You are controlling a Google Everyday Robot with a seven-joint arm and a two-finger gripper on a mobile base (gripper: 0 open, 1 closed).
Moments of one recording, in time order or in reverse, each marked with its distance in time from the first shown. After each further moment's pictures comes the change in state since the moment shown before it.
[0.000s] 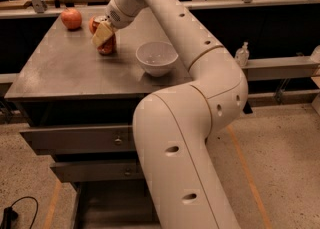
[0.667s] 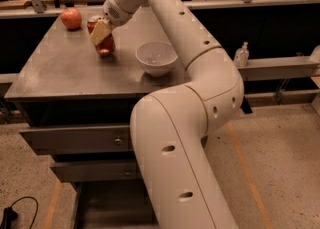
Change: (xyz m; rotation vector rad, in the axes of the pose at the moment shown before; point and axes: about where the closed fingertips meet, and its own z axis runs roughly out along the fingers) arm -0.008 0.021 -0.009 -0.072 0.001 -0.064
